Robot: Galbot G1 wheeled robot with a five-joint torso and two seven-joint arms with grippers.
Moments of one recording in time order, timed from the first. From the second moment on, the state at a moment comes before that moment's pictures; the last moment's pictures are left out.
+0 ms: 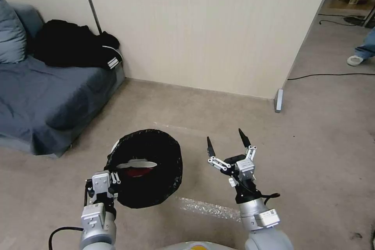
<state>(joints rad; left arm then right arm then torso) 1.86 -1.52 -0.54 -2.28 0.00 0.19 -0.29 -1.66 1.45 0.30 2.07 -0.08 0.41 0.01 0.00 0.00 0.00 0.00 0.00</state>
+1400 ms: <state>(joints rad) 1.87 -1.52 -0.54 -2.29 0.00 0.18 -0.28 -1.65 1.43 0.32 2.08 -0.04 0.44 -0.02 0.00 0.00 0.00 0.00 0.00</state>
